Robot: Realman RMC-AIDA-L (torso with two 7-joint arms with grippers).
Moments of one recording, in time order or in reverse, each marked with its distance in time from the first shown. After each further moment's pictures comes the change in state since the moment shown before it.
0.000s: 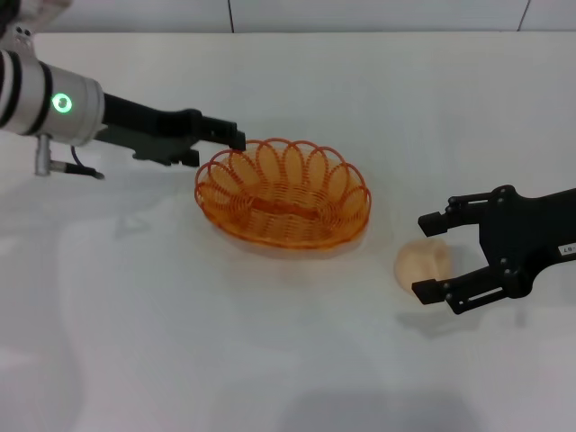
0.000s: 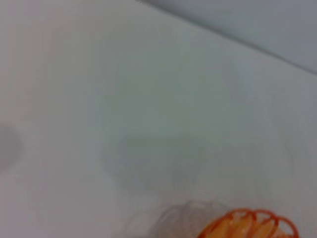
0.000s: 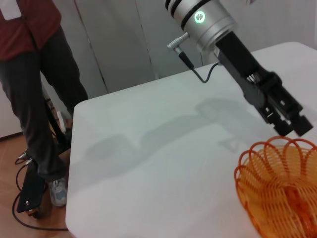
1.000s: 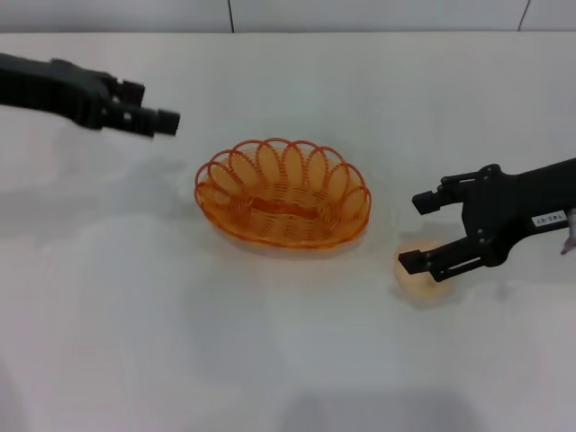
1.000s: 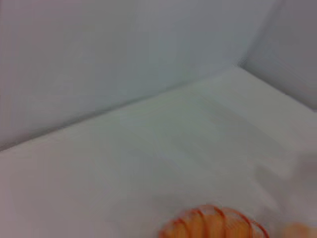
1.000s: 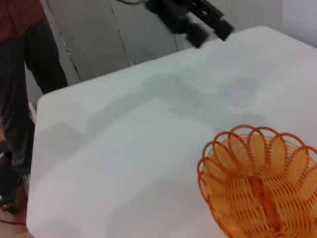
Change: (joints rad) left arm 0.185 0.101 0.004 0.395 -0.268 0.360 0.544; right arm 0.071 0.002 -0.018 0.038 -0.080 0.082 0.080
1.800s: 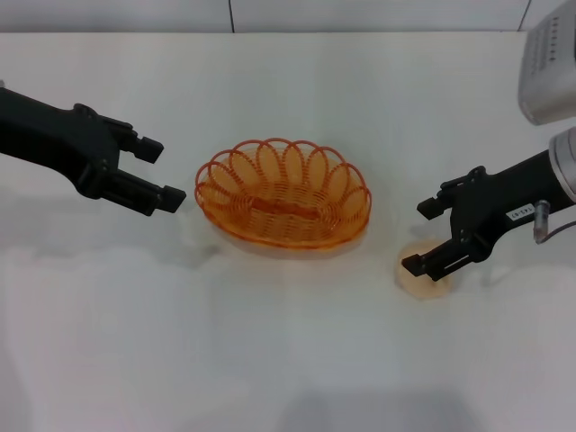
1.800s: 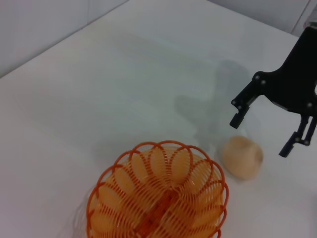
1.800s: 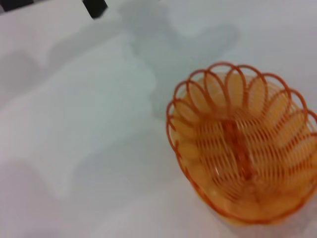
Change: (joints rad) left arm -0.009 -0.009 0.082 0.077 0.072 0.161 0.126; right arm 0.127 0.001 -0.105 0.017 -0.232 0.049 0.151
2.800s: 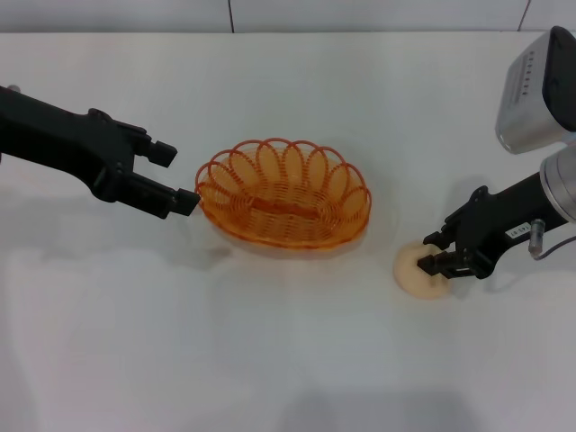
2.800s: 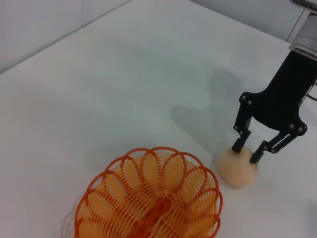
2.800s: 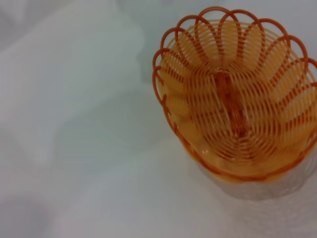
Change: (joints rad) left arm -0.003 -0.022 0.000 -0.012 0.000 -0.011 -0.007; right arm 0.012 0.002 -0.058 0.066 -0.074 0.053 0.010
